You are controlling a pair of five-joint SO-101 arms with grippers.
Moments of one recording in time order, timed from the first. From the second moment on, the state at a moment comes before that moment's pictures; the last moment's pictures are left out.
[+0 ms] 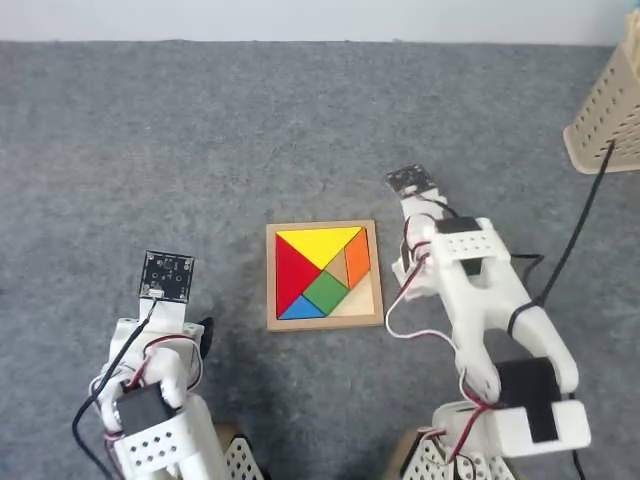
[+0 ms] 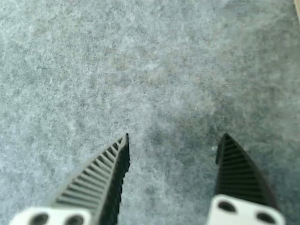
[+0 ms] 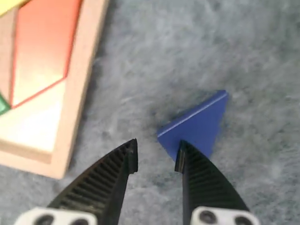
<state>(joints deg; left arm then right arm) -28.1 -103.4 97.1 73.3 -22.1 -11.2 -2.9 39.1 56.1 12.9</state>
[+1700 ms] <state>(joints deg) -28.1 -103.4 97.1 73.3 -22.1 -6.2 5.0 28.8 59.3 19.5</state>
